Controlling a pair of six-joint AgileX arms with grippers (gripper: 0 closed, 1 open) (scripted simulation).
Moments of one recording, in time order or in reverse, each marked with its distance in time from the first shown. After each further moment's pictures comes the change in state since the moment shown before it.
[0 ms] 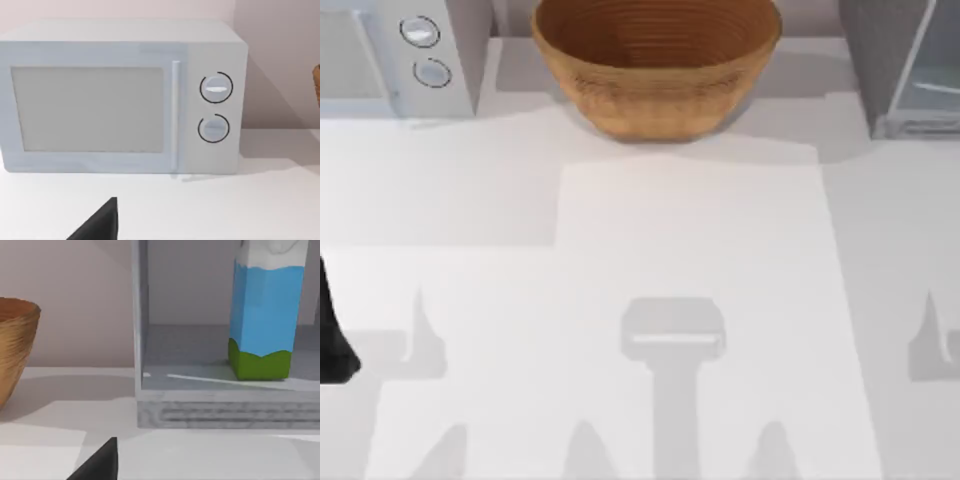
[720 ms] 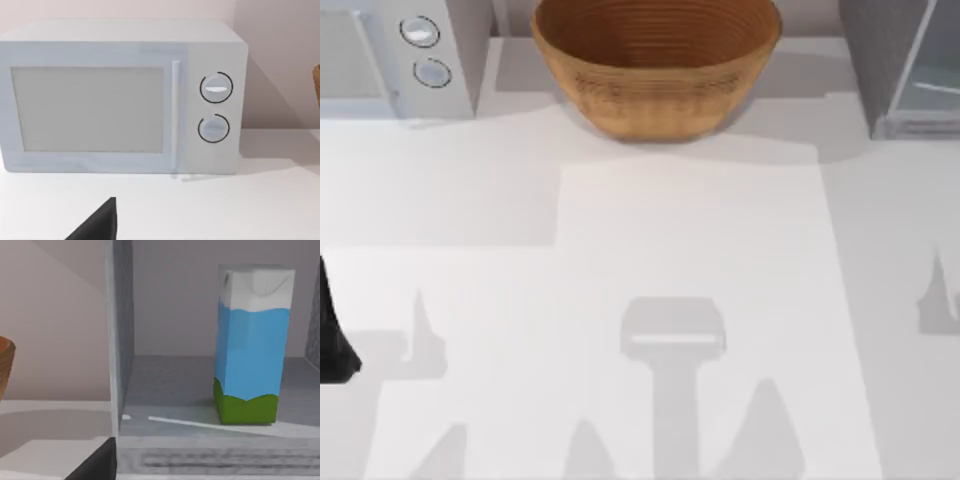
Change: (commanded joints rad) left arm 0.000 0.000 0.000 0.000 0.000 0.000; right arm -0.181 0.554 0.067 0.532 -0.170 0.009
